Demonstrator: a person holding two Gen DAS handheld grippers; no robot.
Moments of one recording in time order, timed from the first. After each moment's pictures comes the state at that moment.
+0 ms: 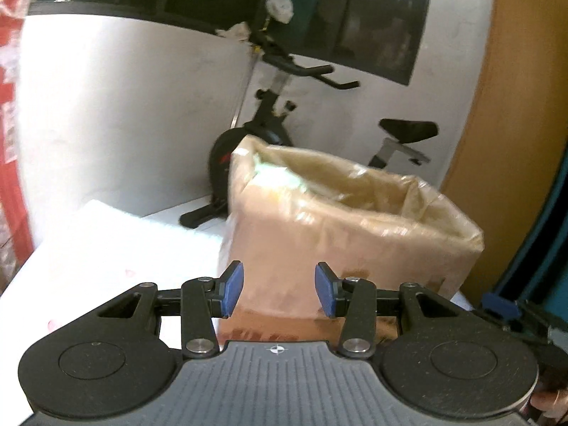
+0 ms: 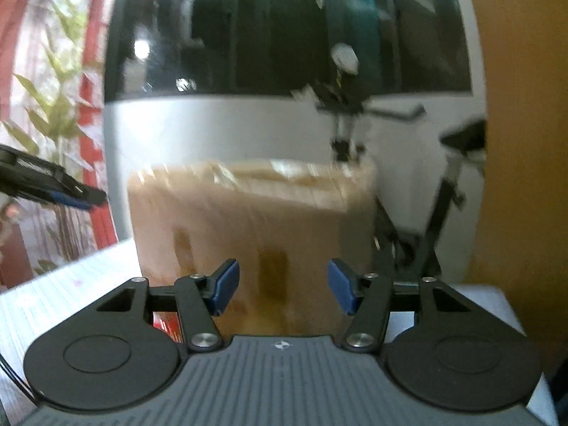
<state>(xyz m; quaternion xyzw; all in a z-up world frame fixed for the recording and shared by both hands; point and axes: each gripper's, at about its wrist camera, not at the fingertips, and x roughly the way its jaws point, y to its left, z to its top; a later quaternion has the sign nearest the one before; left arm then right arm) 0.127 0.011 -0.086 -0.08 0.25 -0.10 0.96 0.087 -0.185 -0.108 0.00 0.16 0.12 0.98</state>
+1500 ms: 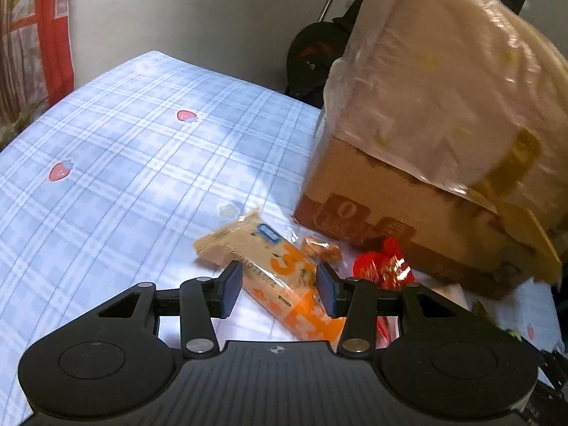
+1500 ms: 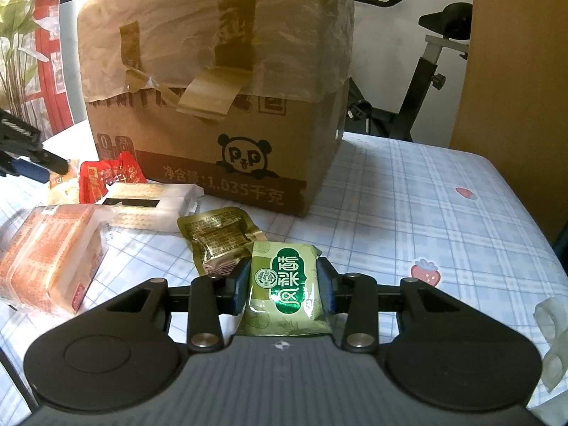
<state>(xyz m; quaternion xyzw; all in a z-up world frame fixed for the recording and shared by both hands) 0.173 0.038 -0.214 -0.13 0.42 0.00 0.90 0.096 -0.182 -0.218 -0.03 0.32 0.06 0.95</state>
